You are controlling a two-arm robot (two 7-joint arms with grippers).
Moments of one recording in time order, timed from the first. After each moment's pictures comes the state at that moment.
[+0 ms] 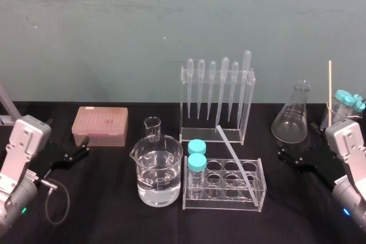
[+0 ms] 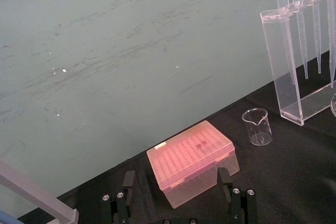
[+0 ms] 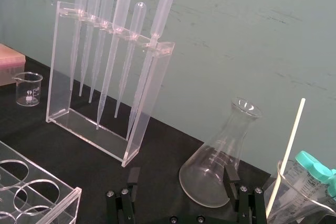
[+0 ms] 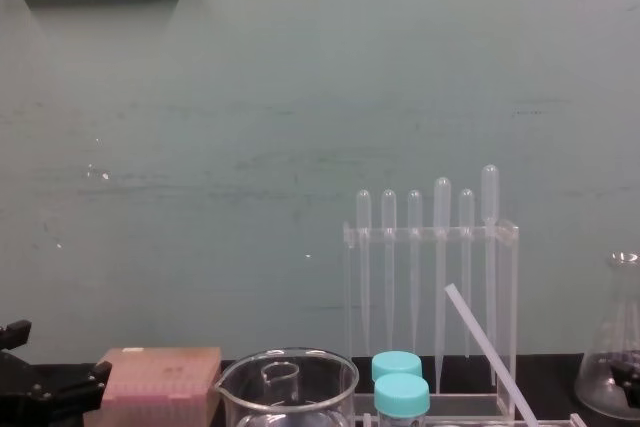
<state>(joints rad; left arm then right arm) -0.20 0.60 0.45 -1.41 -0.25 -0.12 0.03 0.20 0.60 -0.45 -1.41 0.25 -0.12 -0.03</state>
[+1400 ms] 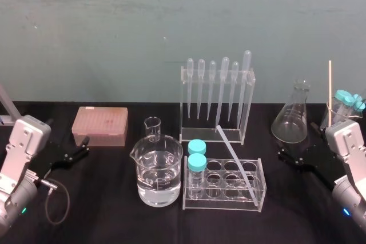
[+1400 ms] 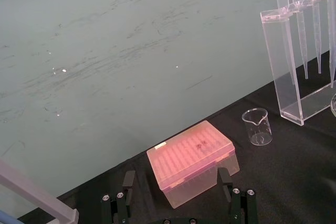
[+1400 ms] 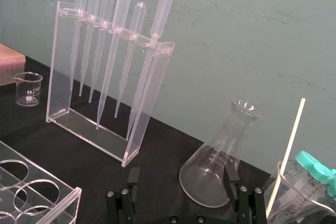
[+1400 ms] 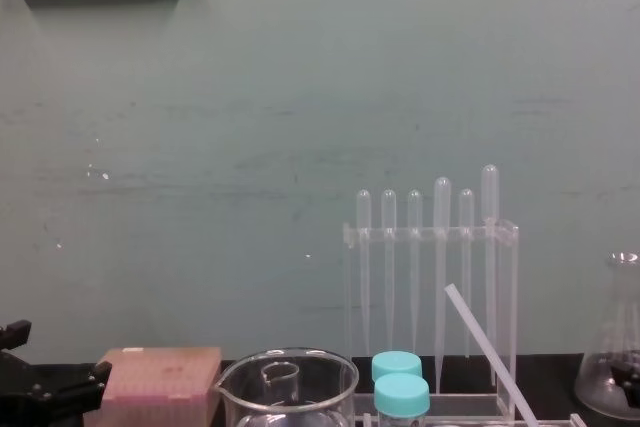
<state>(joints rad) -0.20 0.60 0.45 -1.41 -0.25 -0.12 0.03 0.20 0.60 -0.45 -1.41 0.25 -0.12 -0.03</state>
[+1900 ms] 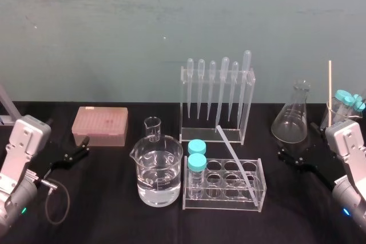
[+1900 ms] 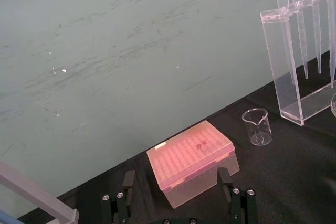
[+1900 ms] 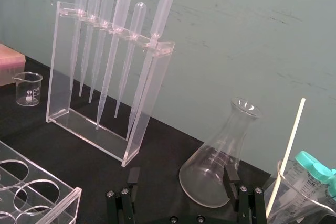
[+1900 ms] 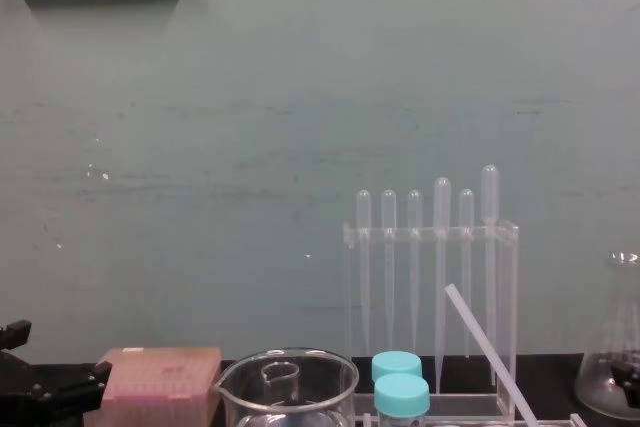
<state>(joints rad) -0.20 0.60 0.45 -1.41 -0.25 -0.12 0.03 0.20 0.60 -0.45 -1.41 0.25 -0.12 -0.03</state>
